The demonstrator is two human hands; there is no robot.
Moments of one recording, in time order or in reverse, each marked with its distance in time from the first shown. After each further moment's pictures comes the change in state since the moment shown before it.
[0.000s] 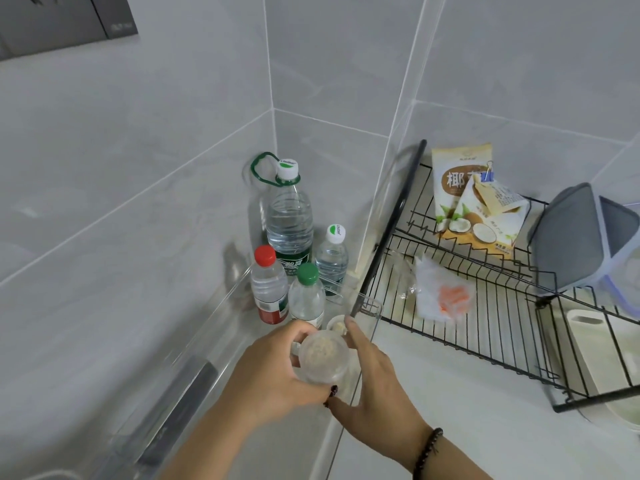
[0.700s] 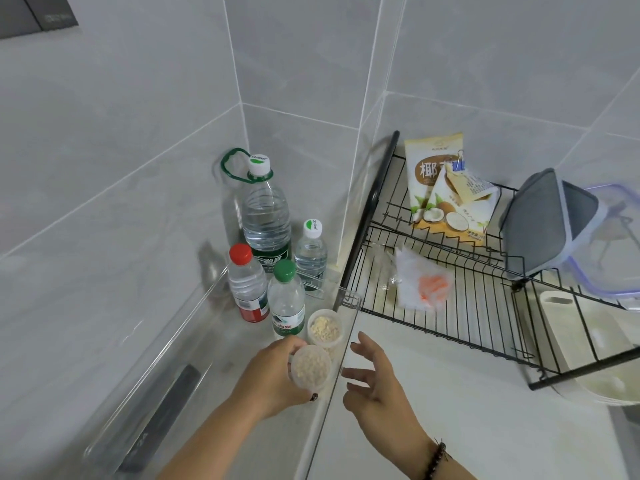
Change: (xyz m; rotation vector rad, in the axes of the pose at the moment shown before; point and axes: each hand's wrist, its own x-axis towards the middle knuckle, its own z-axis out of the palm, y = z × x) left_hand 0.030 -0.046 0.052 0.097 -0.159 -0.107; right_hand -0.027 0.024 -0.001 0.514 0.069 0.408
